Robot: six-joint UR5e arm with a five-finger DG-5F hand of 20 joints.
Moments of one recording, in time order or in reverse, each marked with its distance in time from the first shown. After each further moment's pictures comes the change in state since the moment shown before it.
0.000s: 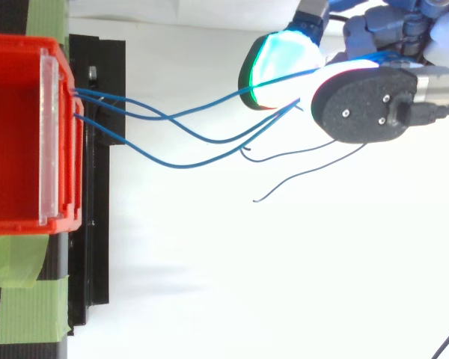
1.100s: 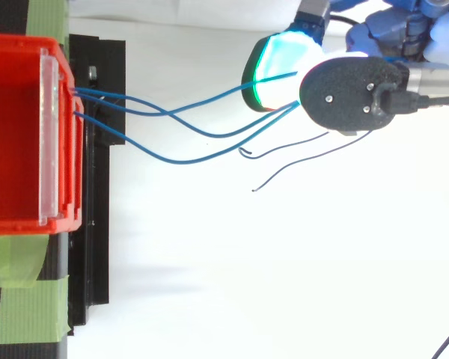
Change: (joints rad) arm 0.000 0.000 0.000 0.000 0.000 0.000
